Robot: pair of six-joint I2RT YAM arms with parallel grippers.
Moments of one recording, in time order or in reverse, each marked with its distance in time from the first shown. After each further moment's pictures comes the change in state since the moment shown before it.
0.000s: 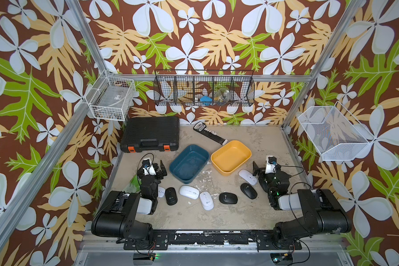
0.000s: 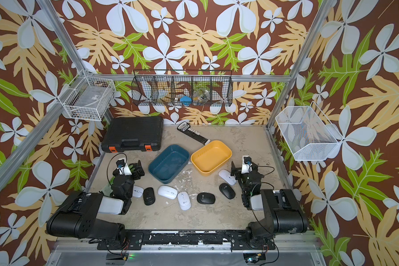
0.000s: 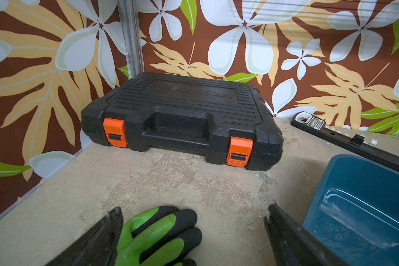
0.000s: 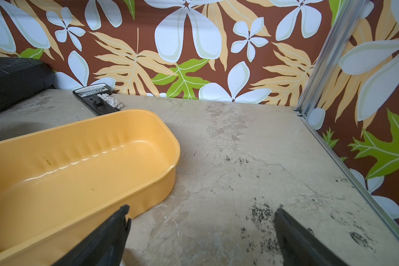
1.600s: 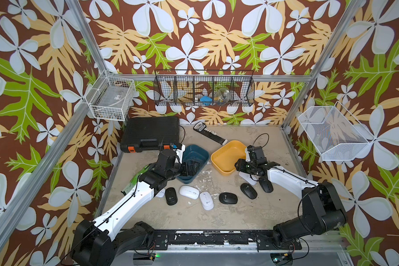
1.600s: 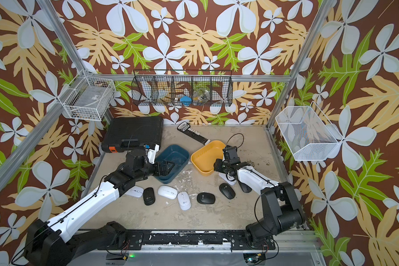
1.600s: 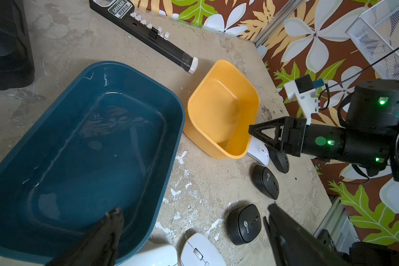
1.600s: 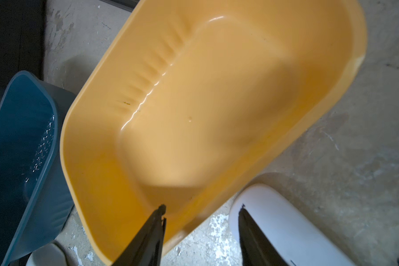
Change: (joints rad) left arm -0.374 -0.303 0.672 -1.430 0.555 -0.362; right arm 0.304 0.056 0.679 -1.353 -0.049 0.561
